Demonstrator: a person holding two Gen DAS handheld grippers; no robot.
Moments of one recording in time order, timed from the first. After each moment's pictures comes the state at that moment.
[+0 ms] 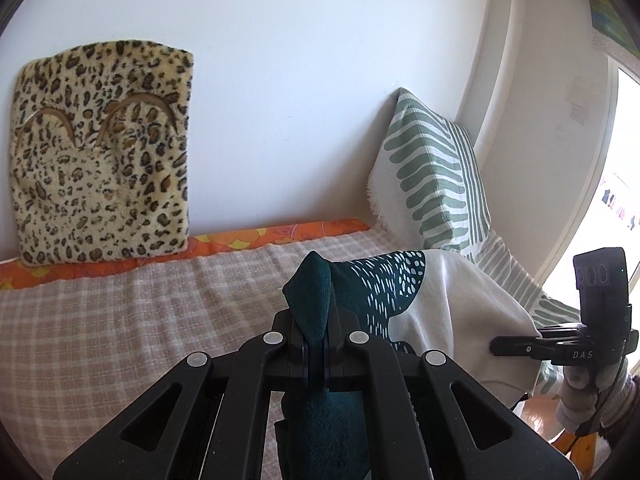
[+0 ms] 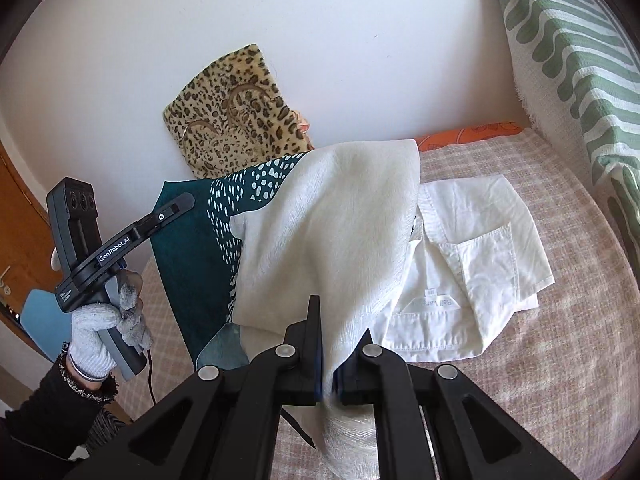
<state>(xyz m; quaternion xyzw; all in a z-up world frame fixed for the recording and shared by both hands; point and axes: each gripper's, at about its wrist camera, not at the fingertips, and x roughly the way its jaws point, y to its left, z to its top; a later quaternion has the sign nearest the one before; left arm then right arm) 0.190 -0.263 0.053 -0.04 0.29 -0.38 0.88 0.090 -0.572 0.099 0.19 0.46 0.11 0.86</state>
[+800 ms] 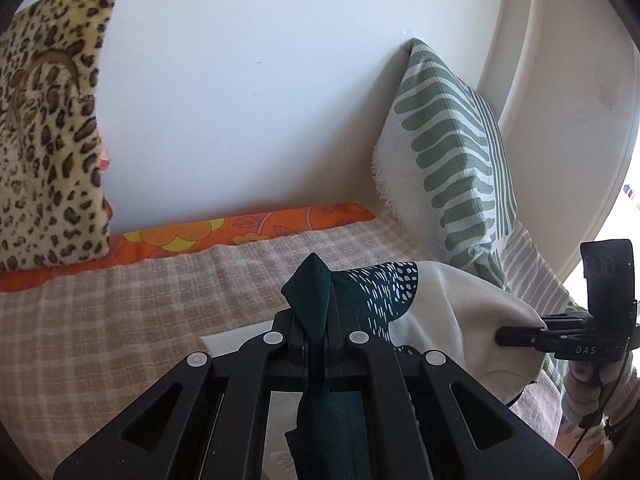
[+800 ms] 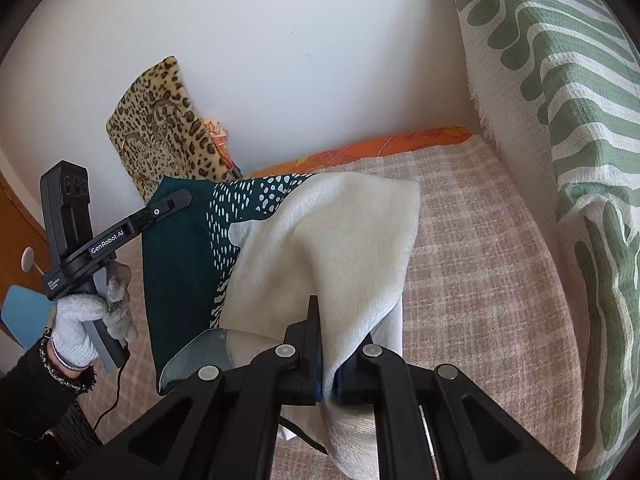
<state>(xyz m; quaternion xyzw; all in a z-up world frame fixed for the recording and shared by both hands) 0.265 -0.398 -0.011 -0.02 0.33 -0.36 0.87 0.168 -0.704 0.024 0.17 0.49 0.11 0.85</state>
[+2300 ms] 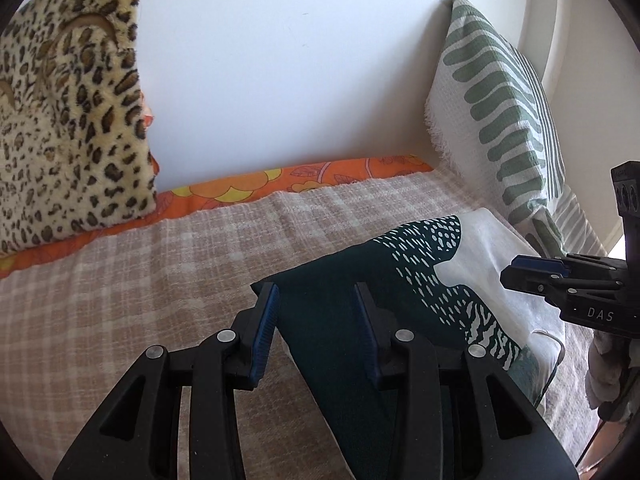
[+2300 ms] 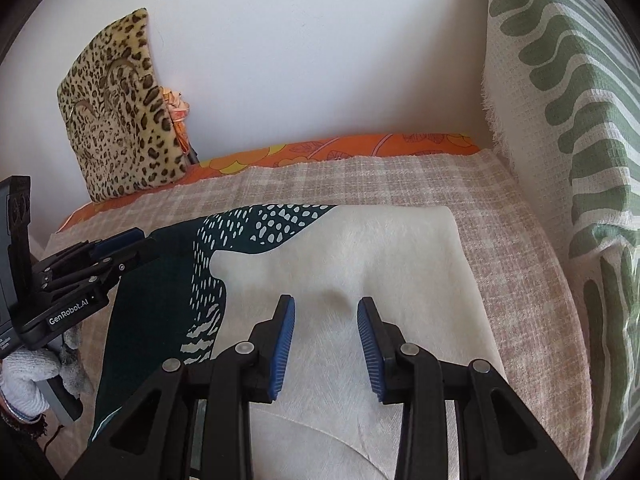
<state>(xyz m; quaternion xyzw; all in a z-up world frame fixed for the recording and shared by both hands) 0.266 -0.375 -0.040 0.04 0.38 -0.29 0.88 0.226 -0.634 0.001 0.08 0.50 0.02 0.86</state>
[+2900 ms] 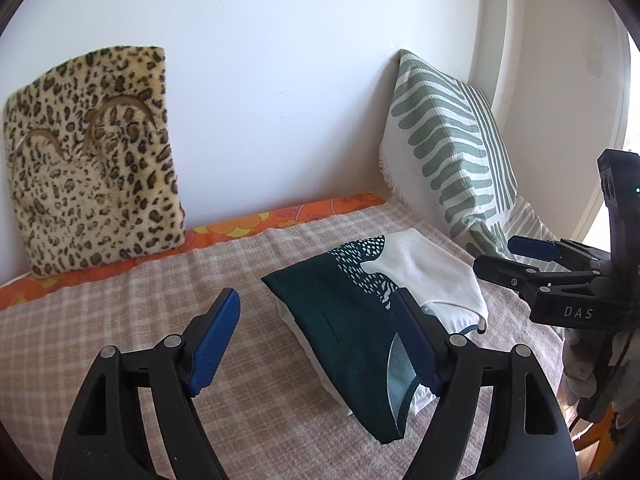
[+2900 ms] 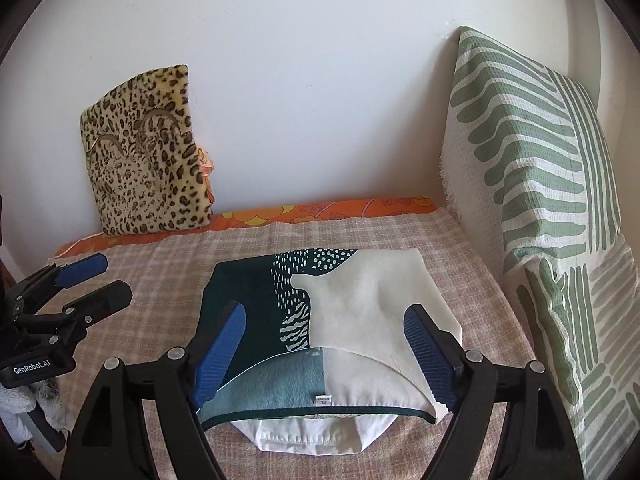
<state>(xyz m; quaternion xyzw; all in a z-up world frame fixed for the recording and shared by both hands) 0.173 -0.310 0.047 0.04 0.31 -0.34 0.89 0.143 -0.555 0.111 0.04 0.42 -0.05 0.91</state>
